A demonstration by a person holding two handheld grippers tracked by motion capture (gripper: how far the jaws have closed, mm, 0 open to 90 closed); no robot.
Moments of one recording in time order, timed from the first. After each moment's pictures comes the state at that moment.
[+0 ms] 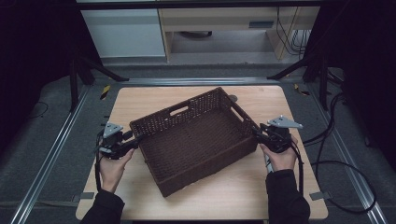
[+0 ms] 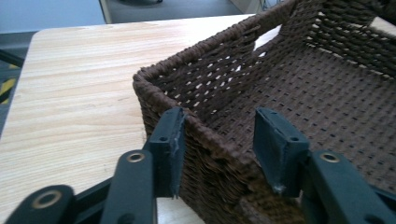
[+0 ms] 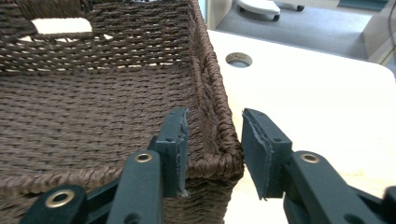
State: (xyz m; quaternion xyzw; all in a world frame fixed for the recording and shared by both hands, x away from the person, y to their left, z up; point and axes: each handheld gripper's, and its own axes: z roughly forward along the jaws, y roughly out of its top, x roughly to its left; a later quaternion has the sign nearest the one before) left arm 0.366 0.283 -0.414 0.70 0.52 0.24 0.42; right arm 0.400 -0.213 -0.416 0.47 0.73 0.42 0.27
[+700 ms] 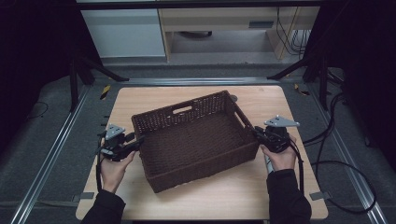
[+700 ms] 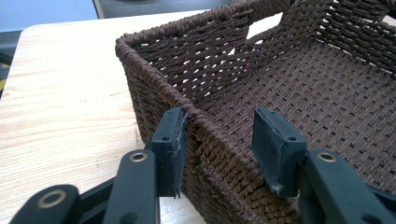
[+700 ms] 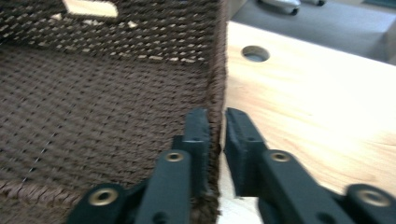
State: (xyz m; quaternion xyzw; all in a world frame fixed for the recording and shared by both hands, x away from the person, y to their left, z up) left arm 0.365 0.281 -0.418 0.71 0.52 0.24 0.41; right arm 0.401 -0.210 -0.414 0.44 0.76 0.41 0.24
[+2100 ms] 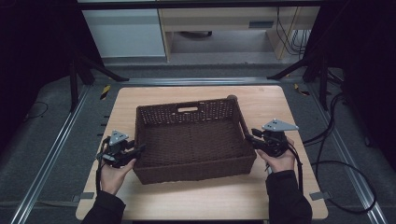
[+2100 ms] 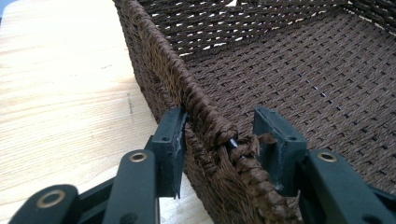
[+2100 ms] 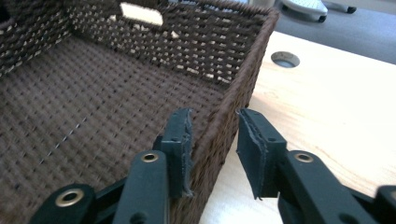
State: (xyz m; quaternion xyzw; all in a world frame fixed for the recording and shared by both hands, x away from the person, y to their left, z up) left arm 0.354 0.277 -0.430 0.74 0.51 0.23 0.37; right arm 0.391 -0.203 -0.414 0.41 0.77 0.44 0.22
